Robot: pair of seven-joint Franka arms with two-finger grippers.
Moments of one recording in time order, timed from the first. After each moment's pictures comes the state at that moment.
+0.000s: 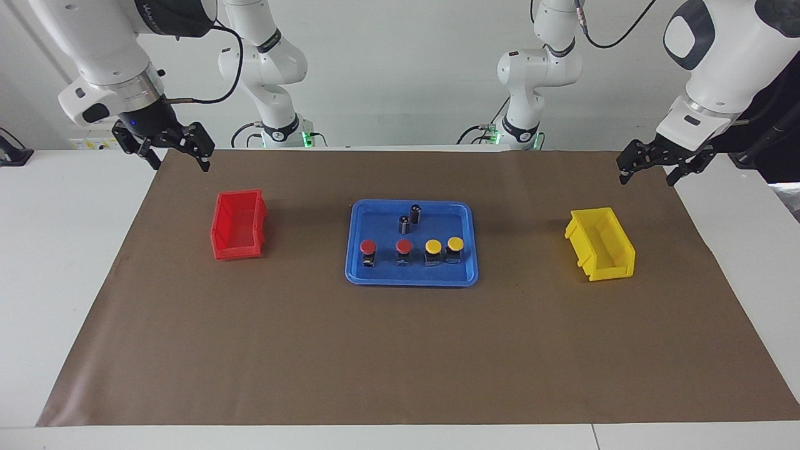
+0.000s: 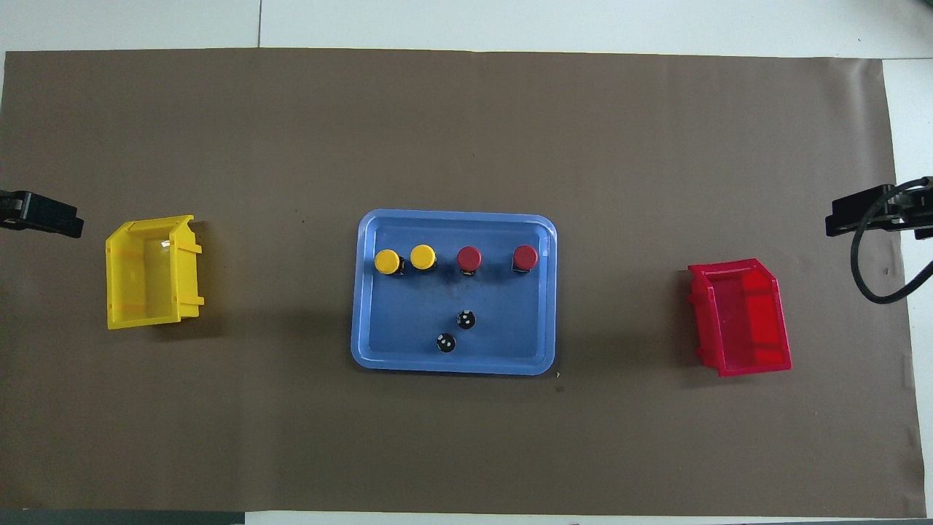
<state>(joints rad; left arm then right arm) -0.06 -0.02 0.03 -1.65 0.04 1.60 0.15 0.03 -0.04 -0.05 -1.61 -0.02 1.55 0.05</state>
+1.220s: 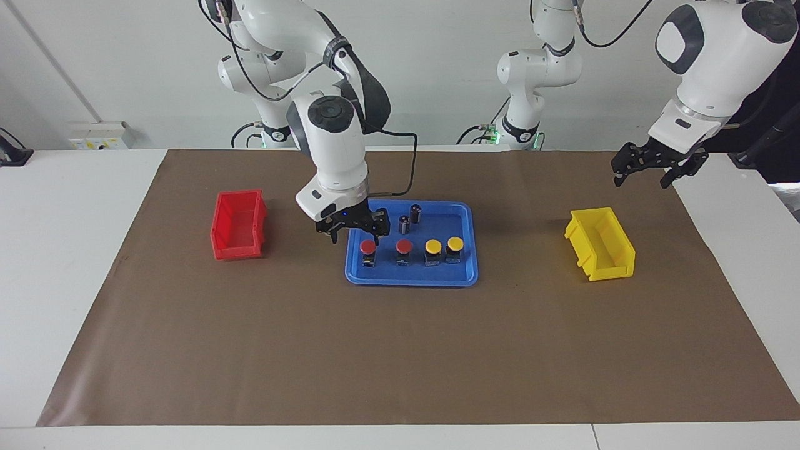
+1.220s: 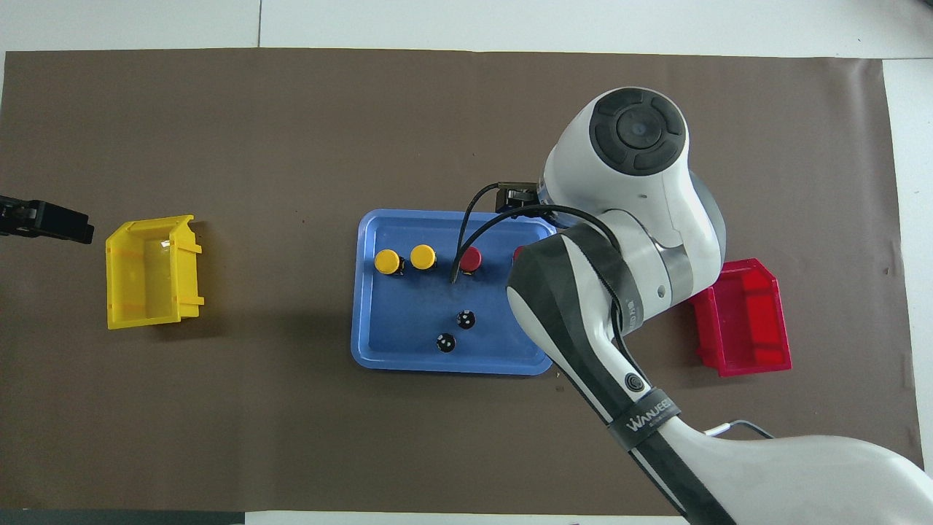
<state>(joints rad) -0.06 -0.04 0.03 -1.71 0.04 1.65 0.15 0.47 0.27 -0.02 -1.73 0.02 2.07 0.55</state>
